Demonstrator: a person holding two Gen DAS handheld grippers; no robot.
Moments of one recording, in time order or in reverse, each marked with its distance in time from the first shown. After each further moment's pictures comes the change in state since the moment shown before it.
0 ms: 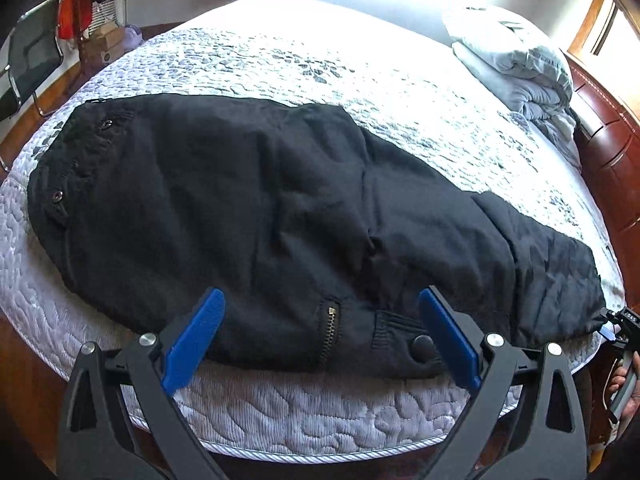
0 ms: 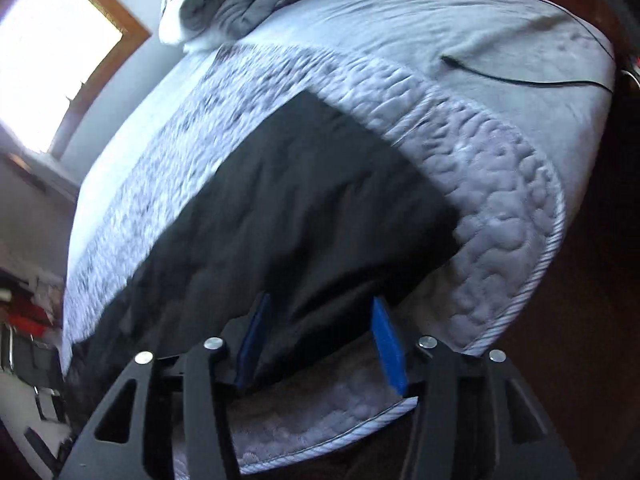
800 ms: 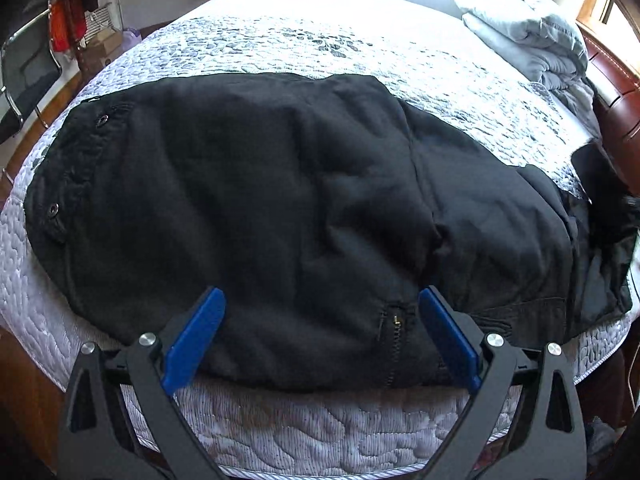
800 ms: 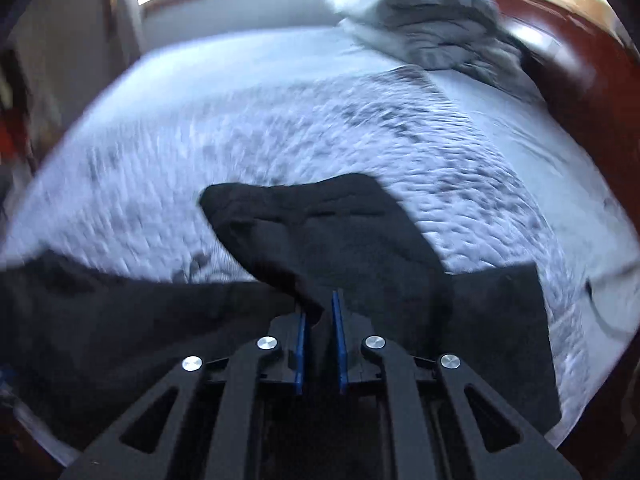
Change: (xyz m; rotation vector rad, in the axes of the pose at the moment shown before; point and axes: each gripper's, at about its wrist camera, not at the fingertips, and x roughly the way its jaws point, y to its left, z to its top) left arm 0.033 0.019 0.006 0.073 0.072 0.087; right arm 0.030 0.226 -0.020 -0.573 -0.094 -0.047
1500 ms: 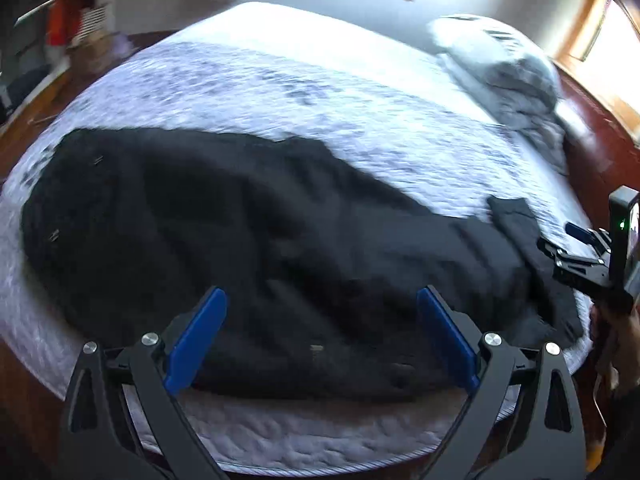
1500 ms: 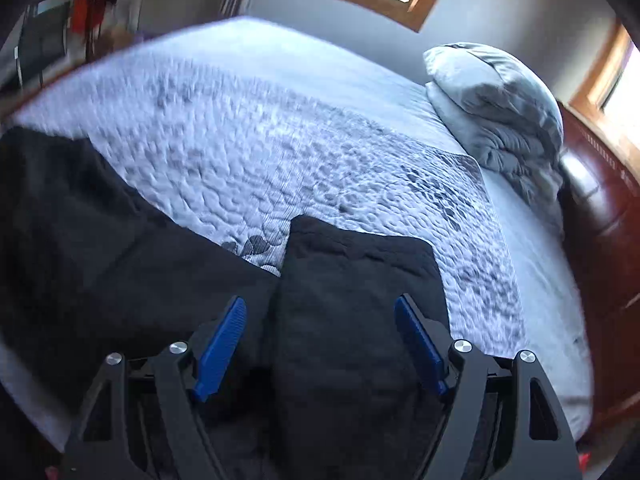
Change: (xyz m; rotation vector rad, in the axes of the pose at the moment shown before) left arm -0.039 -0.009 0.024 -0.073 -0.090 -0.102; right arm 0.037 0.137 -0.025 -0.629 -0.001 -0.144
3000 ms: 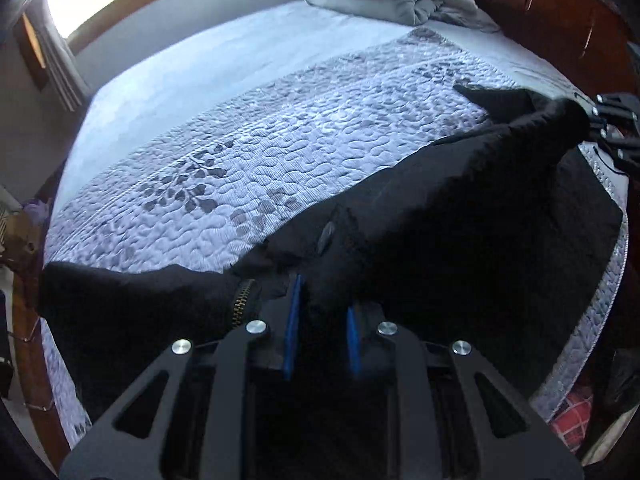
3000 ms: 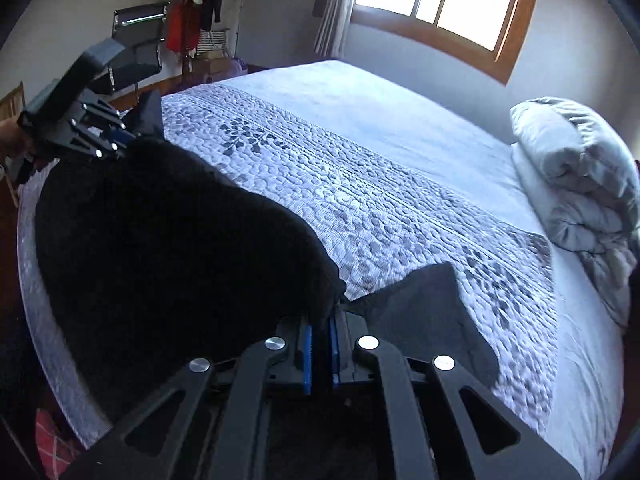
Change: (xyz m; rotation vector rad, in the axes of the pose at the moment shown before) left arm 0.068 -0.100 0.132 0.672 0.101 -0.042; right arm -0.023 -0.076 0.029 -0.128 -0.242 0.350
